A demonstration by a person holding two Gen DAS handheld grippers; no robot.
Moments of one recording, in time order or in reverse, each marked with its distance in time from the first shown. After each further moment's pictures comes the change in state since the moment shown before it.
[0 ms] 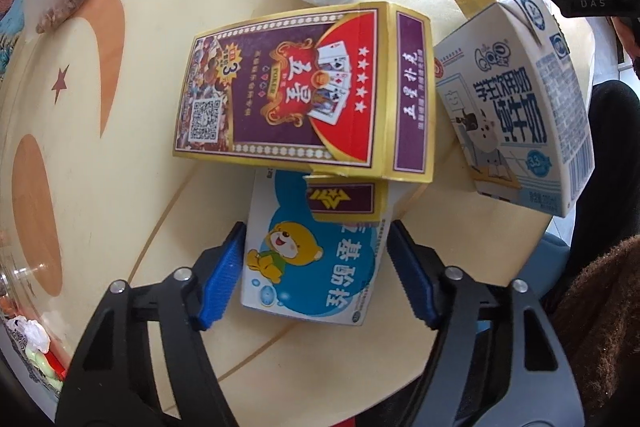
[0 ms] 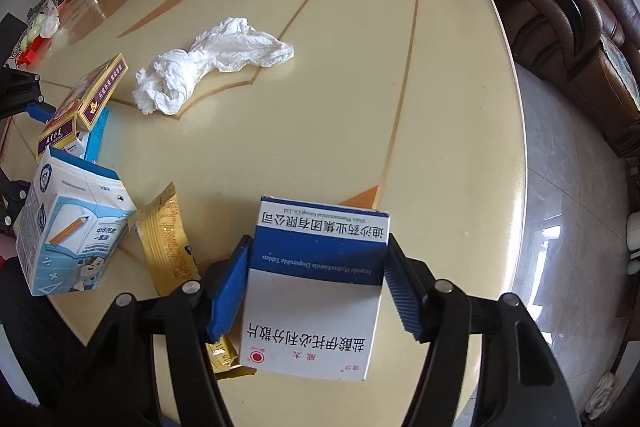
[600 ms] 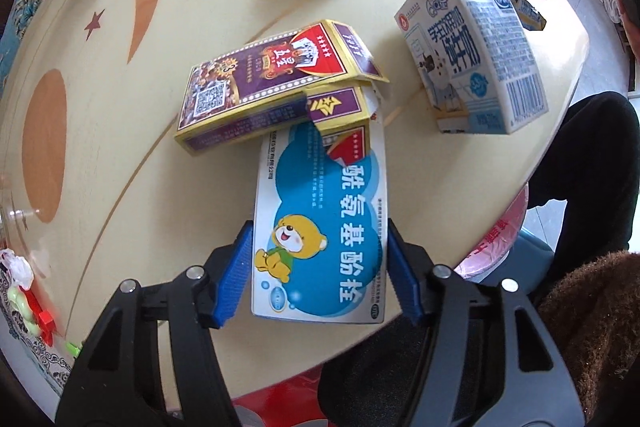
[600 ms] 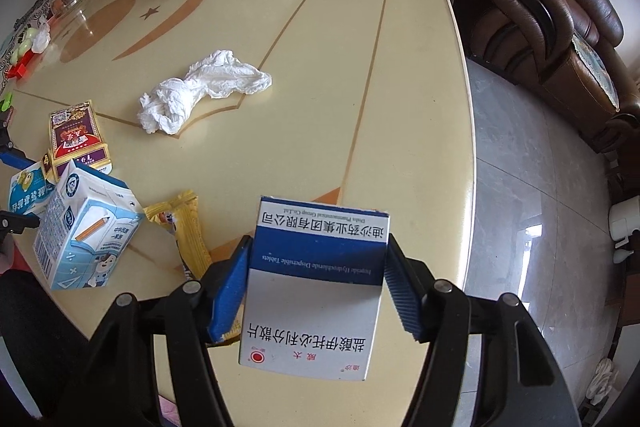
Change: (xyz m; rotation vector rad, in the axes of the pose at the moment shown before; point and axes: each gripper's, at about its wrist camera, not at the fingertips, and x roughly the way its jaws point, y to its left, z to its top) left arm -0.021 -0.019 -0.050 -0.119 0.035 0.008; right arm -0.045 -0.009 -0.006 0.037 -0.065 -0.081
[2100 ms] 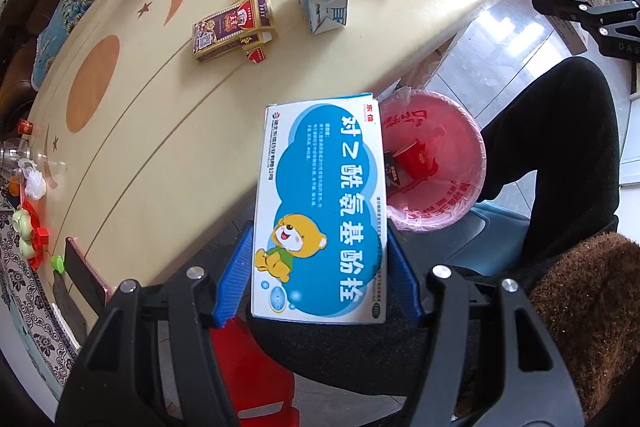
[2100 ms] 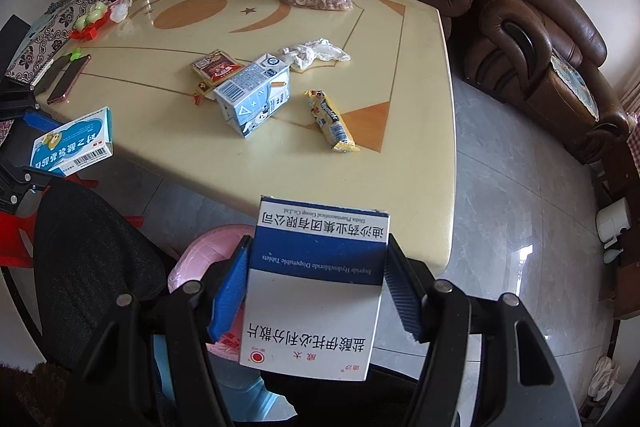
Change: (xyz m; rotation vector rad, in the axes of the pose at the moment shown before) left arm -0.041 -0.092 -0.079 -0.031 -0.151 0.074; right arm -0.160 0.089 -0.179 -0.071 -0.122 0.003
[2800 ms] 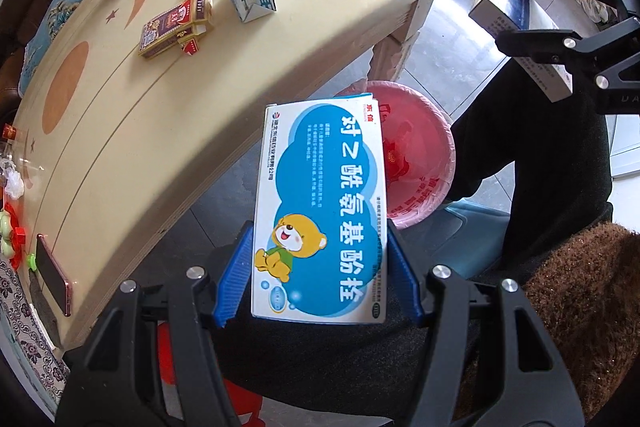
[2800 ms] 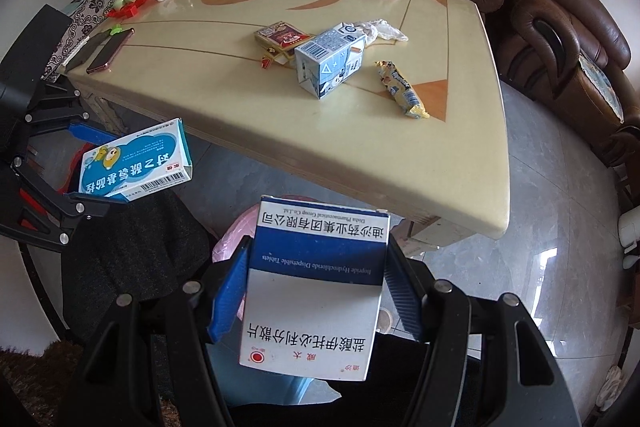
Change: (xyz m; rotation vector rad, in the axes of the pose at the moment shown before) left arm 0.019 -0.064 -0.030 0.024 -0.053 -0.046; right arm 0.002 0.056 -0.040 -0.023 0.029 0.104
